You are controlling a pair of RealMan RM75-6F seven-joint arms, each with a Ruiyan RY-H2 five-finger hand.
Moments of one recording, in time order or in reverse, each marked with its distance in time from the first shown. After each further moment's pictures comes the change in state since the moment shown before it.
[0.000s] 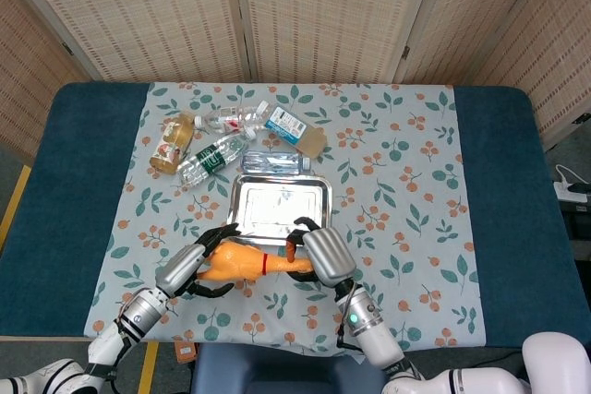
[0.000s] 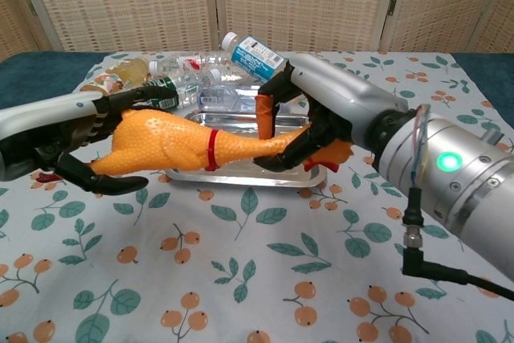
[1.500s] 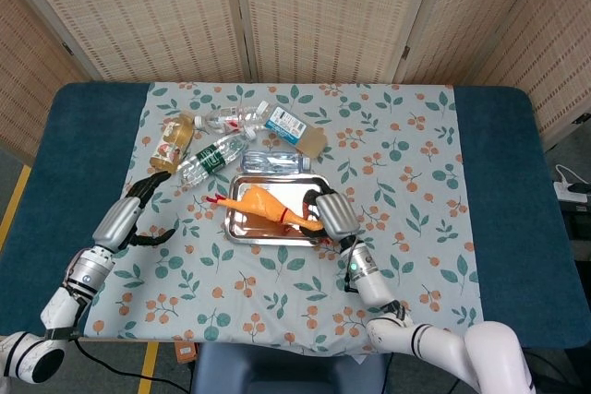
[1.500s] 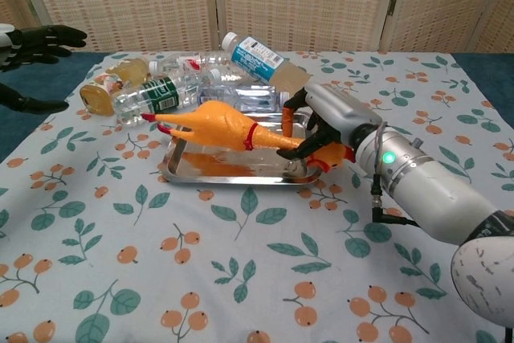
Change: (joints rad) left arm 0.005 0.108 -0.086 0.228 -0.103 0.029 -0.029; right arm 0.166 -0.231 0.066 0.878 -0.133 -0.185 0.523
